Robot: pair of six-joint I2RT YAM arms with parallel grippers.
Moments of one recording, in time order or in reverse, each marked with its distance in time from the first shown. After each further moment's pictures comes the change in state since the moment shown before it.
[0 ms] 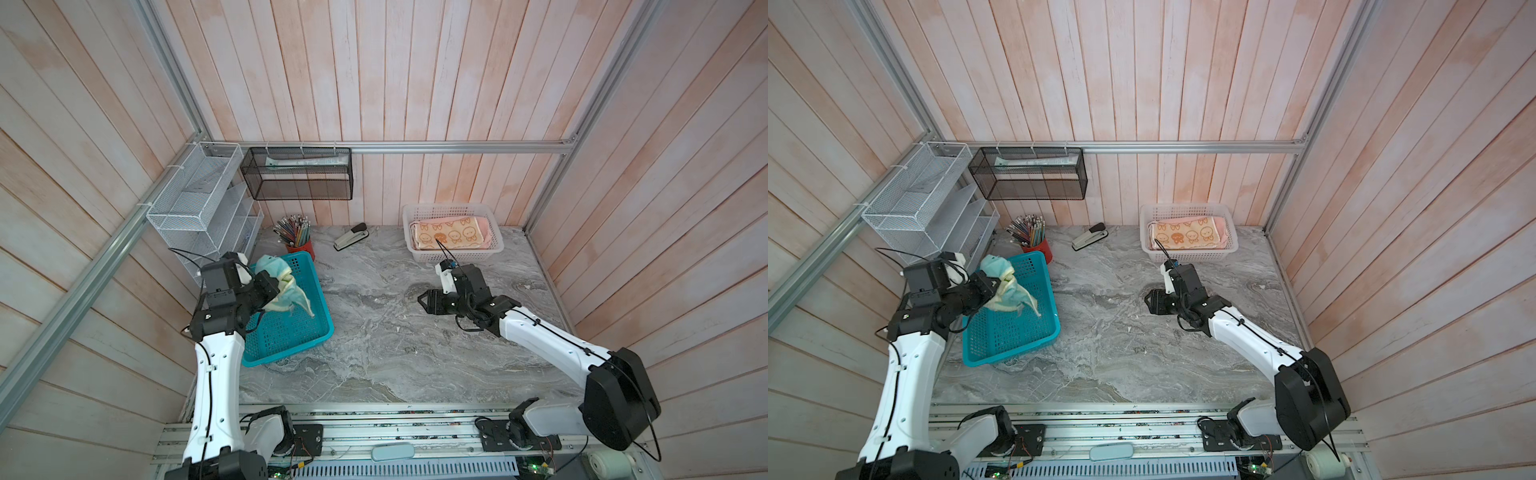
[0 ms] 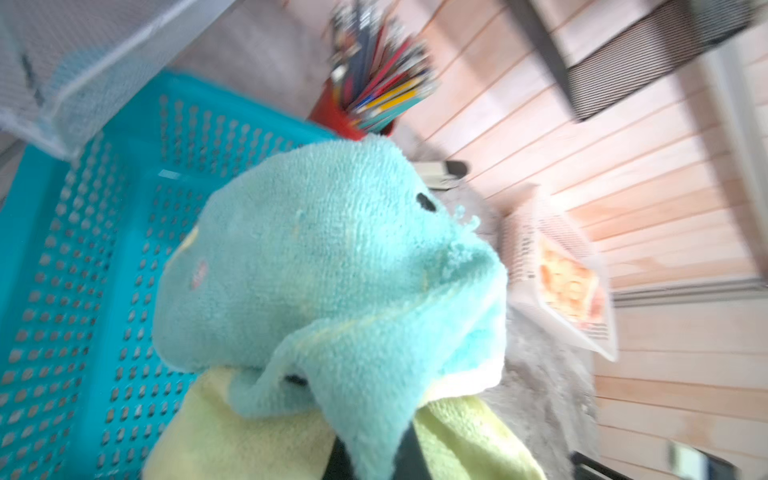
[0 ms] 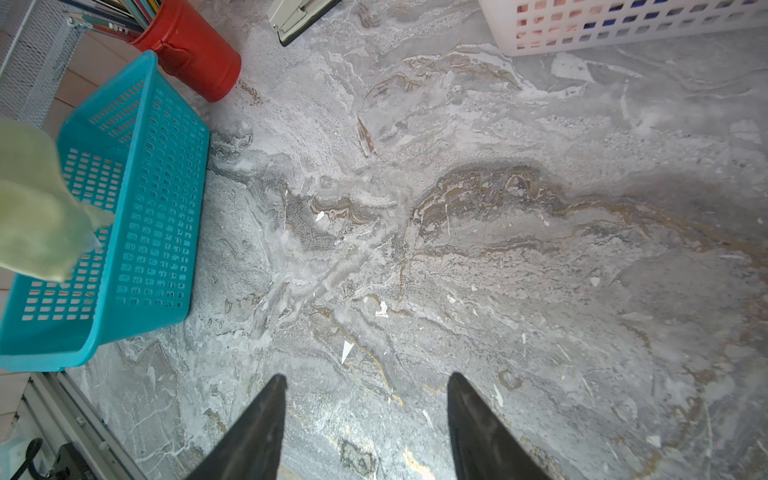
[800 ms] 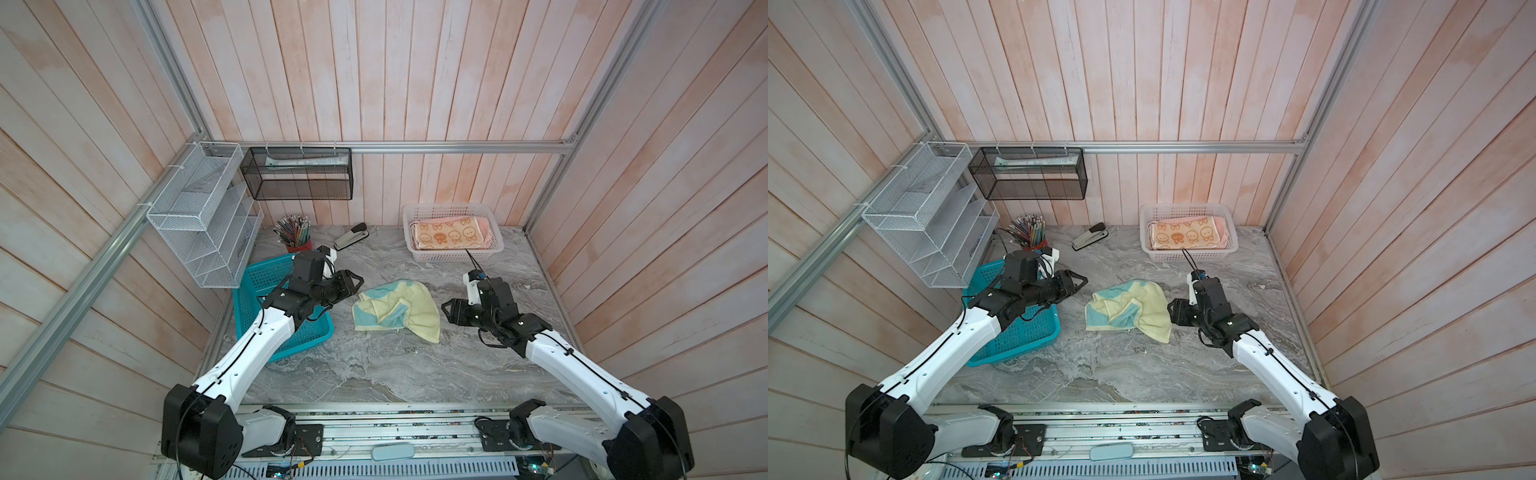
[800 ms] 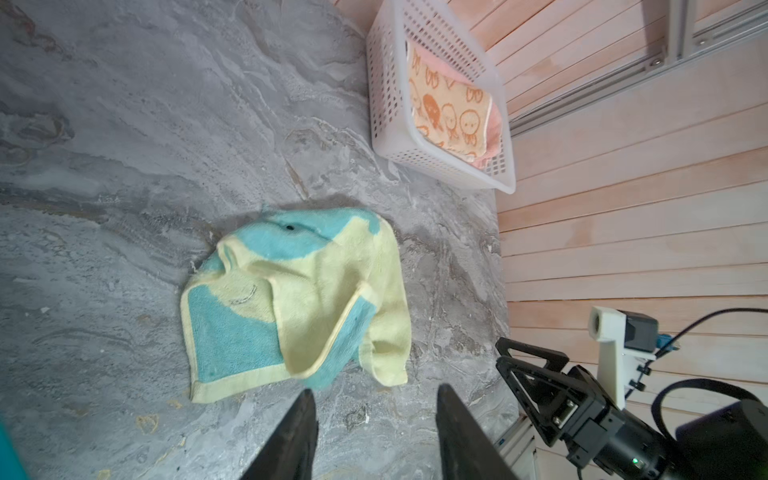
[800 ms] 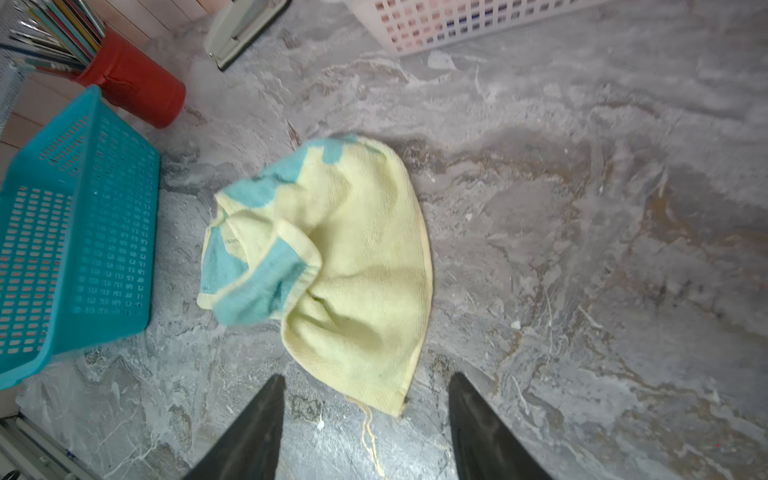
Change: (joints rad) left arm -0.592 0.259 -0.125 0.301 -0.043 -0.224; right arm -0.097 -0.238 -0.179 -0.106 0.055 0.026
